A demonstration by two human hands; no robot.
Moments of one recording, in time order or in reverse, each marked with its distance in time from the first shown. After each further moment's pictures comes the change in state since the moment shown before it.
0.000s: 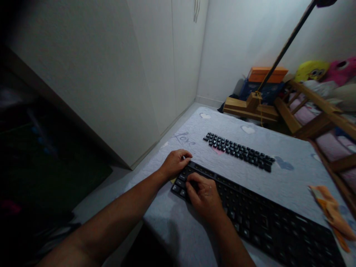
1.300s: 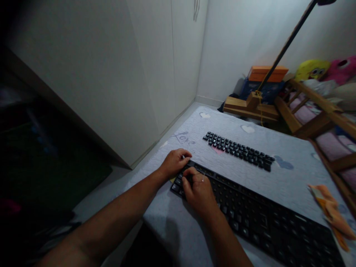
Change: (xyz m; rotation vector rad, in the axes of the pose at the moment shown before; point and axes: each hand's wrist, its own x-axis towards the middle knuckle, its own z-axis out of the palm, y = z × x) left_hand -0.001 0.003 -0.002 -0.002 -0.006 -0.011; right_hand 0.011 -0.004 0.012 -0.048 0.005 0.026
